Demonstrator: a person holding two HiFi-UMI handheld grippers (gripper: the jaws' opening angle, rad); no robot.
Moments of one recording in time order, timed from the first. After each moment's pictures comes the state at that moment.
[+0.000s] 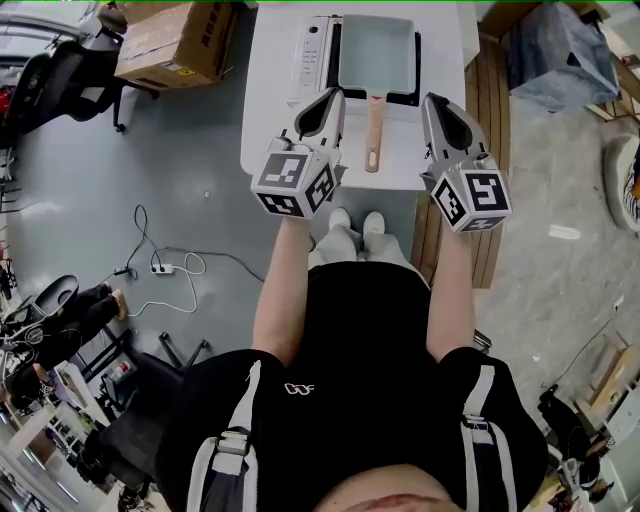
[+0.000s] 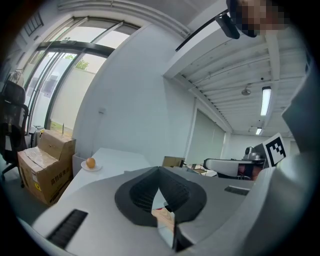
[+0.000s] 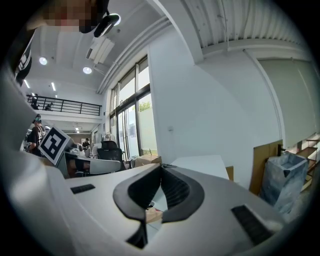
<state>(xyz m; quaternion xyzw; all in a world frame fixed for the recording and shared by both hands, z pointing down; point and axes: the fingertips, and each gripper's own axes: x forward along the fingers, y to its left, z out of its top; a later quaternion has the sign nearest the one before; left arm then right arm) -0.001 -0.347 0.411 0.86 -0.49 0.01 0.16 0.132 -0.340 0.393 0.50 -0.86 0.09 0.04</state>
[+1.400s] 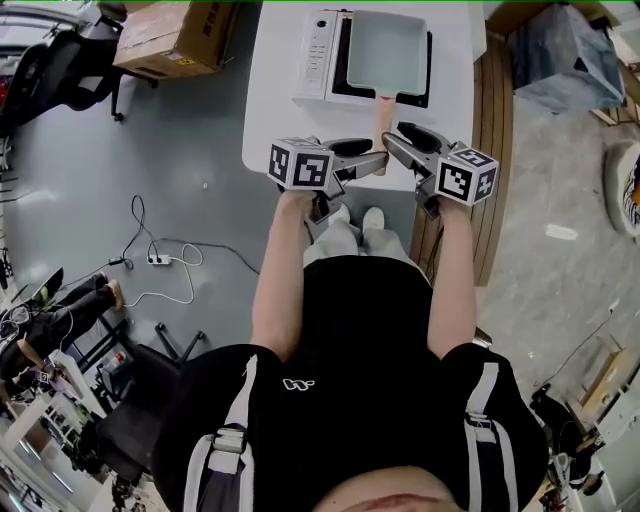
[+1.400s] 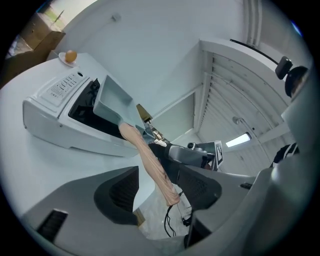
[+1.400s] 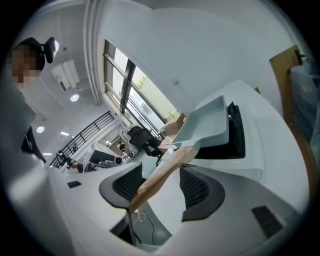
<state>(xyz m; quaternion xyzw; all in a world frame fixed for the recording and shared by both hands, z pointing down) 0.060 -0.279 0.544 0.84 -0.18 0.07 0.50 0.075 -0.312 0.534 0.28 -0.87 0.40 0.09</state>
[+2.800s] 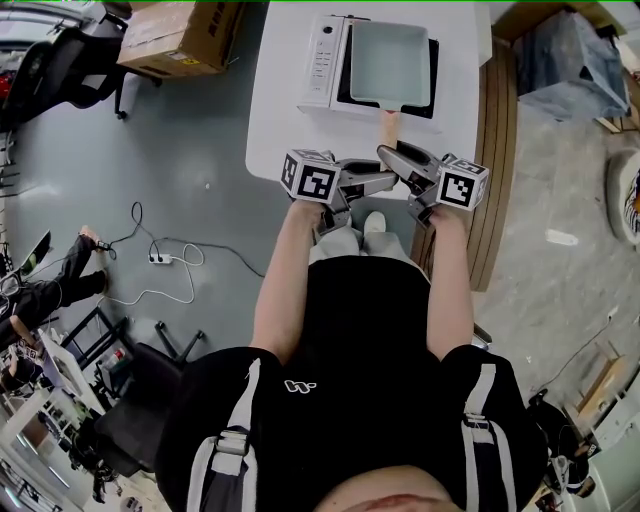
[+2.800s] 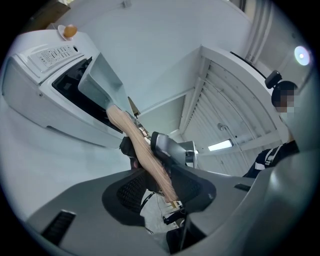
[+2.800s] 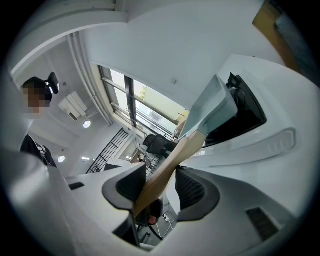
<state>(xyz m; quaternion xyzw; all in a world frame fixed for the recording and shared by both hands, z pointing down) 0.087 -0.257 0.543 0.84 -0.09 0.02 0.53 0.054 -0.305 0.545 0.19 -0.85 0.49 -0.02</state>
